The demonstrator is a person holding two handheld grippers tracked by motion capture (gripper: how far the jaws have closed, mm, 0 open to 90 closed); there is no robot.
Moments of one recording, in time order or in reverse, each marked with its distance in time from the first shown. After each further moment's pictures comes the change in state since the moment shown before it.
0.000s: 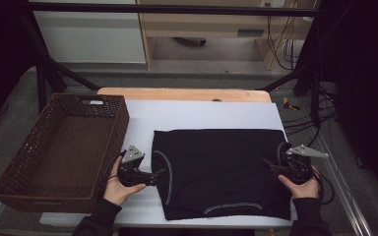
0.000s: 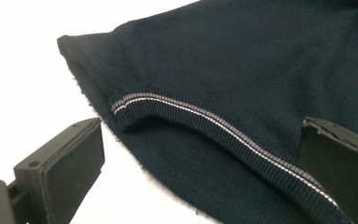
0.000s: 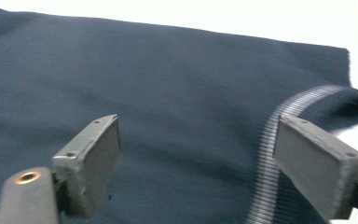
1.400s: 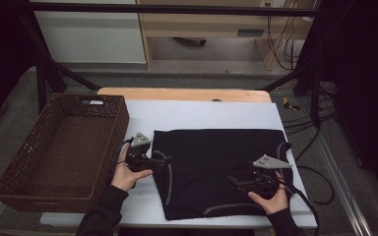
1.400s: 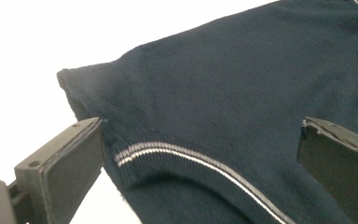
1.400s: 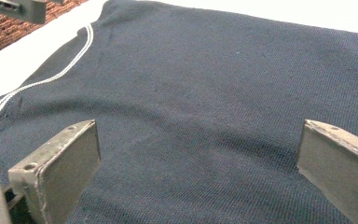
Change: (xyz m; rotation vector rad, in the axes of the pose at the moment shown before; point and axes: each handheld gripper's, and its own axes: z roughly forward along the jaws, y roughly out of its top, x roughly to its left) left arm 0.011 0.033 0.029 0.013 0.014 -0.046; right arm 0.098 -0.008 0.017 -0.007 0.230 -0.104
